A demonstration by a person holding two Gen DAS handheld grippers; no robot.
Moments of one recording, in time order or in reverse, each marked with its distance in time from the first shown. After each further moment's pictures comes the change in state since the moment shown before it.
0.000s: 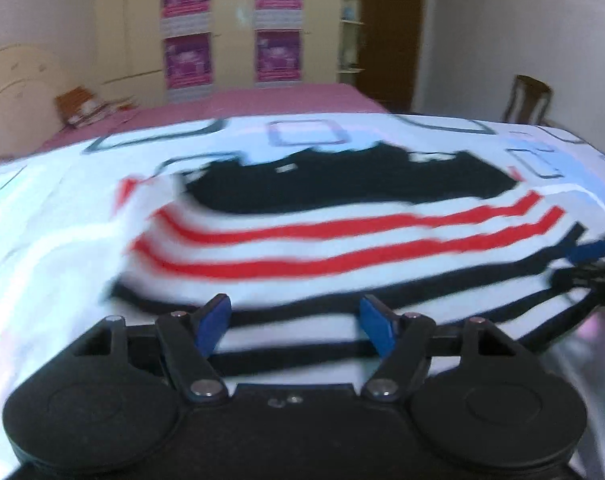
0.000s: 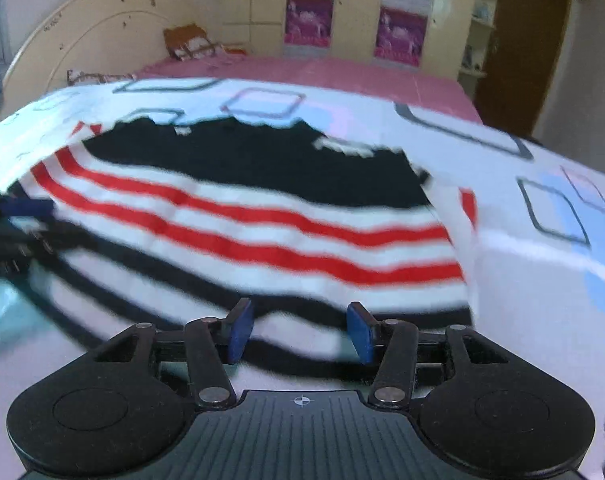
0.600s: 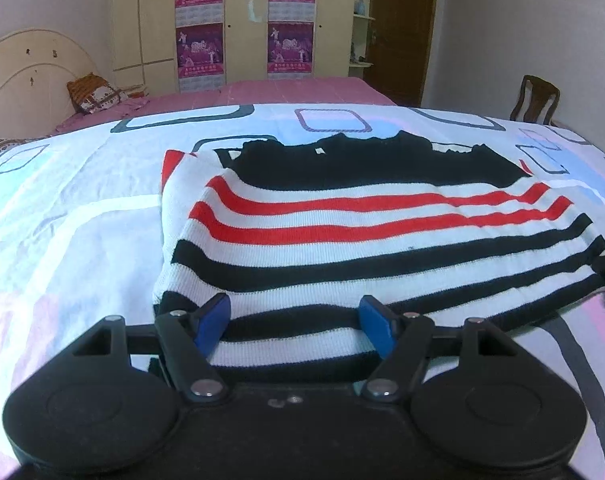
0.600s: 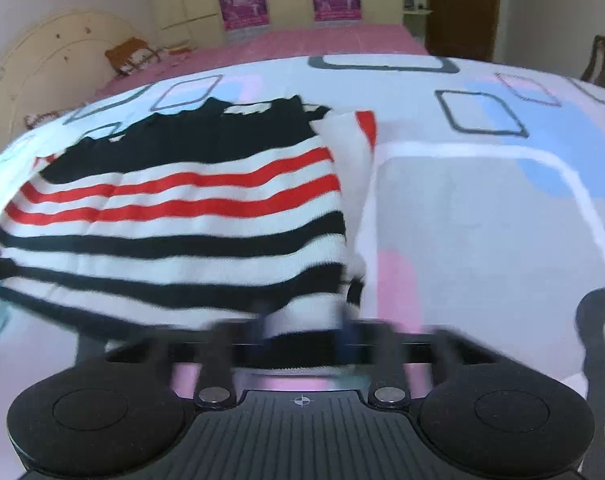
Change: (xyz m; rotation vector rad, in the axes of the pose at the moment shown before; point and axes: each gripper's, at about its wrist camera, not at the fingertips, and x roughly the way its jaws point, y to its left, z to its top) left arm -0.015 0.023 -0.009 -0.001 0.027 -0.010; right arm -0.026 -0.062 -0.028 0.220 0.061 0.018
